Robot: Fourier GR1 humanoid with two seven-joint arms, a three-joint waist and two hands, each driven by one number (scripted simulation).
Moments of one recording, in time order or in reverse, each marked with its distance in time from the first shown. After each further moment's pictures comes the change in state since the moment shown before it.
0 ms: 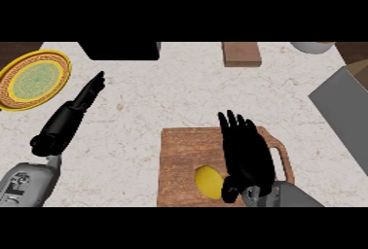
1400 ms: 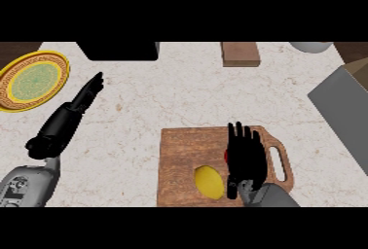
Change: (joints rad) left arm 0.022 -0.051 0.061 -0.045 -0.052 -0.058 0.029; right arm 0.182 0.155 -0.131 0.218 0.285 0.074 -0.148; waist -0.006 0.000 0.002
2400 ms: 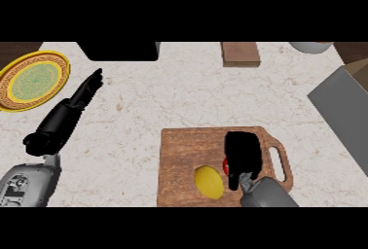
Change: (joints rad) left arm -0.016 -0.054 0.064 -0.021 -0.051 -0.061 0.034; right arm -0.006 0.035 -0.054 0.177 0.211 -0.112 -0.254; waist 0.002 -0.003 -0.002
